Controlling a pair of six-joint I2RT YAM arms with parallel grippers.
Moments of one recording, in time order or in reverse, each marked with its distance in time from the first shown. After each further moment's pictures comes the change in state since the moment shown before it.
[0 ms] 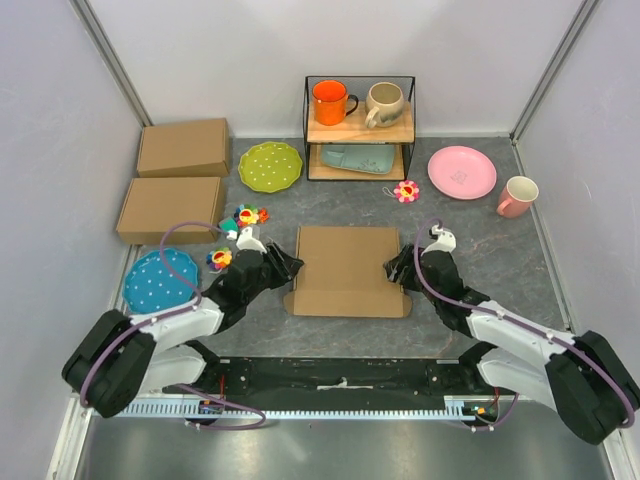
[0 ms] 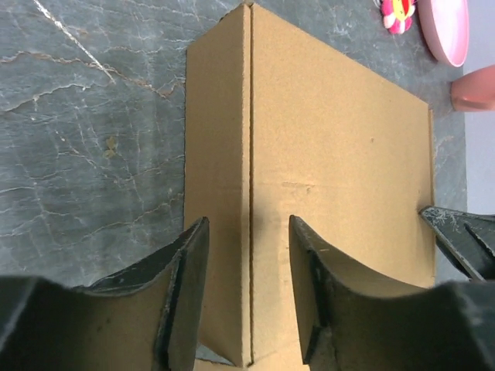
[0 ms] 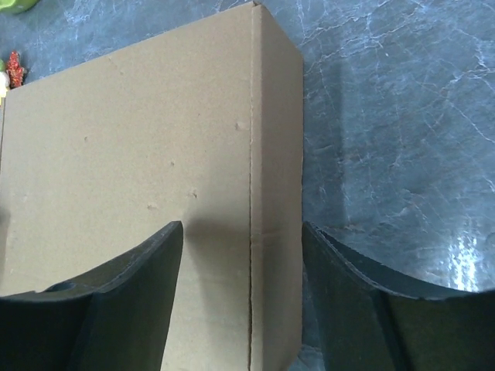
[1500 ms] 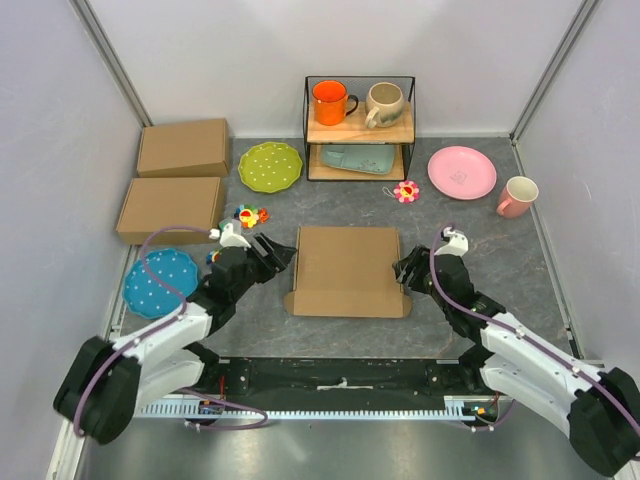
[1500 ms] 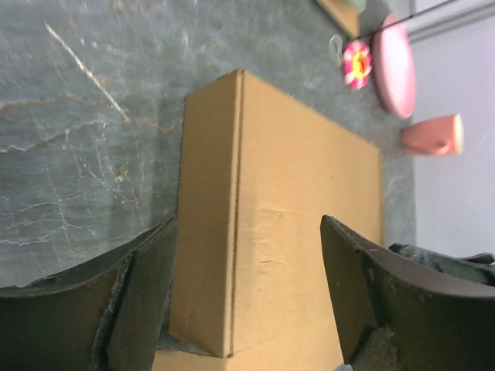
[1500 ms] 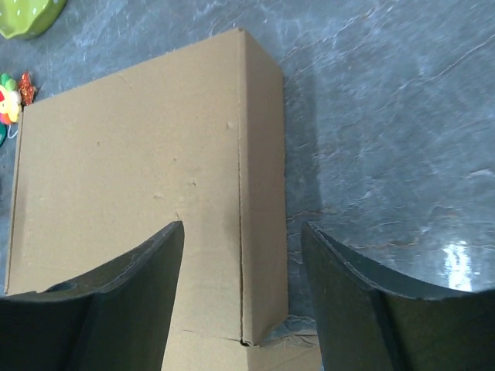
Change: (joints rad) left arm 0.105 -0.265 -0.009 -0.153 0.010 -0.064; right arm 0.001 -0.283 0.031 -0.302 0.075 -0.005
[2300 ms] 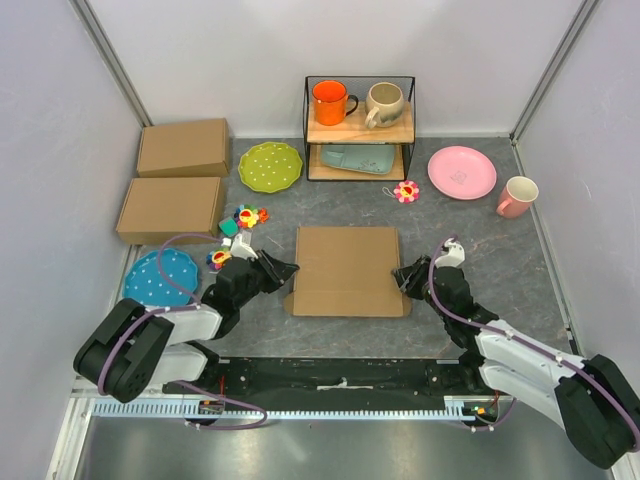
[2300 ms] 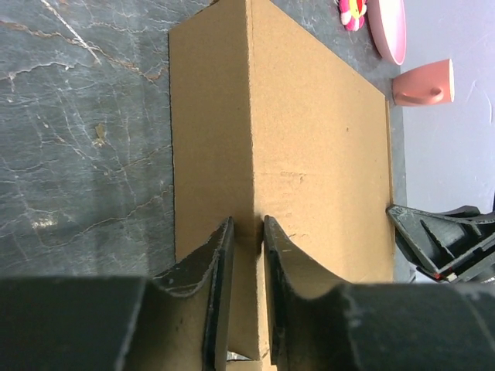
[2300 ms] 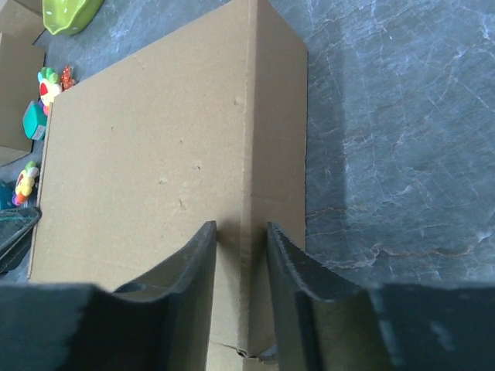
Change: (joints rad) left arm 0.006 0.330 -0.130 0.457 0.200 -0.011; right arm -0.004 0.112 -0.179 0.380 -0.114 0.056
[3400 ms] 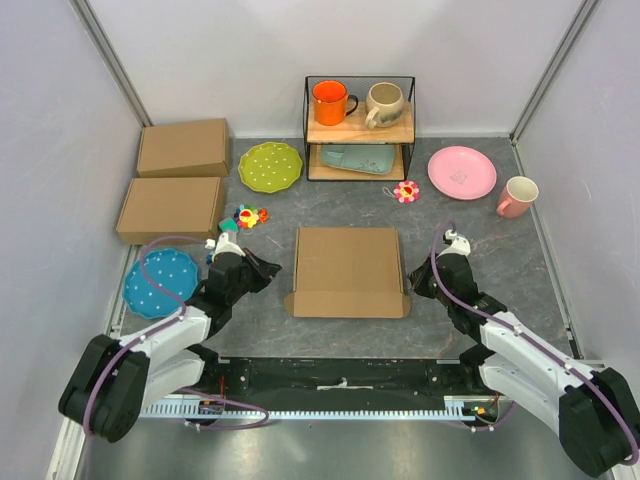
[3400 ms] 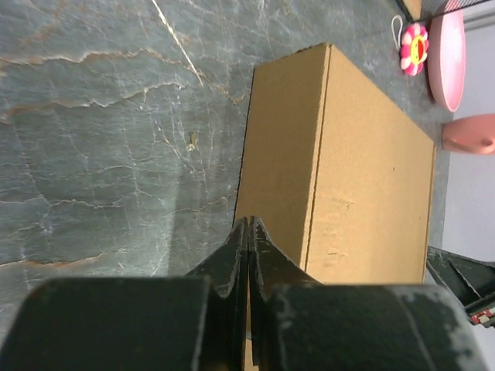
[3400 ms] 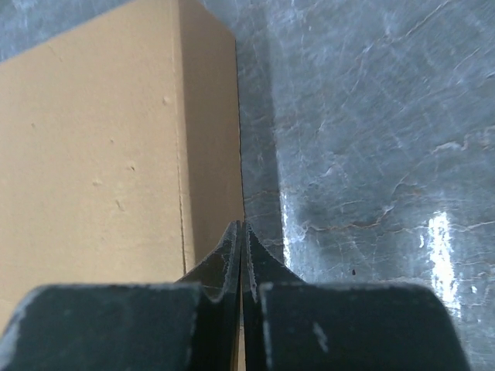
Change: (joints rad) left arm 0.077 -0.265 0.060 -0.444 -0.114 0.010; right arm -0.102 -0.059 0.162 -0.401 -0.004 -0.100
